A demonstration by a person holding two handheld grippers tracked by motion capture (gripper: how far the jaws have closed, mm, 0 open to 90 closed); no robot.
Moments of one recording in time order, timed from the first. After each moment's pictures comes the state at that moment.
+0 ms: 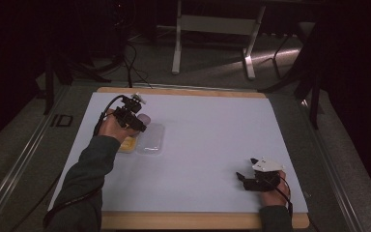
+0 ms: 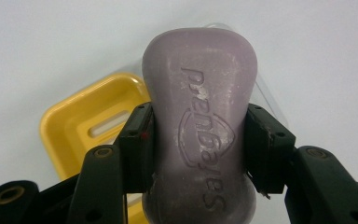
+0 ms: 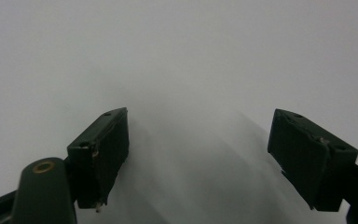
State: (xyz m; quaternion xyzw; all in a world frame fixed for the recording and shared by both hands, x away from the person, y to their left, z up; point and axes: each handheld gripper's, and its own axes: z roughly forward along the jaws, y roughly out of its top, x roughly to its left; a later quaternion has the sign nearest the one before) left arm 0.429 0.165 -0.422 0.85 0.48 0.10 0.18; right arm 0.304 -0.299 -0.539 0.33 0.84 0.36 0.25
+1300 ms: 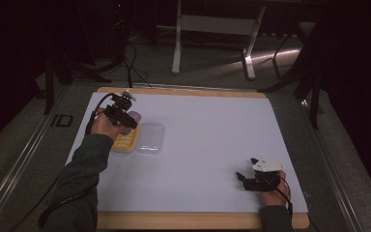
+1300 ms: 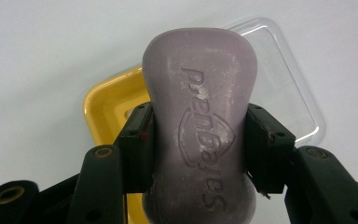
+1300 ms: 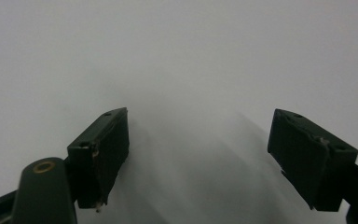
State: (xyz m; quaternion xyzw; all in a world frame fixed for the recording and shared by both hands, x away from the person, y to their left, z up) left arm 0.434 0.189 -0.423 0.83 0.52 0.11 0.17; right arm 0.304 -0.299 -0.539 0.33 0.84 0.36 0.25
